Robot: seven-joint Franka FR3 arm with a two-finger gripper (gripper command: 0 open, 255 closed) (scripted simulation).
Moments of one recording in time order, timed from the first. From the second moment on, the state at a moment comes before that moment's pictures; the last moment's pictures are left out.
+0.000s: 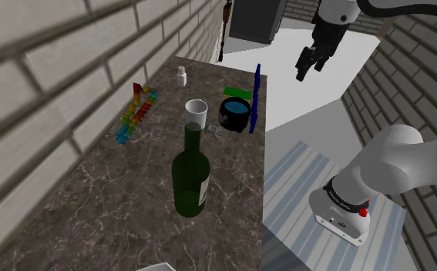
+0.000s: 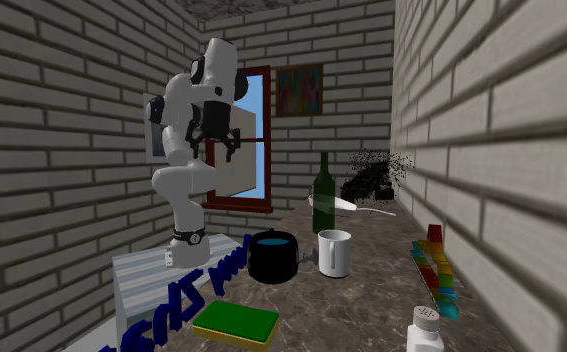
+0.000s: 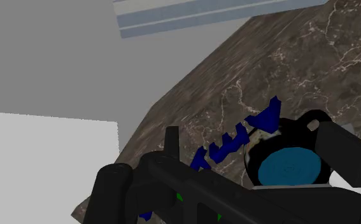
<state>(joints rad) -0.01 -0.79 0.02 -2.40 -0.12 1.62 0.14</state>
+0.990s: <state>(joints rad) 0.06 -0.38 0.15 -2.29 -0.05 1.89 0.28</state>
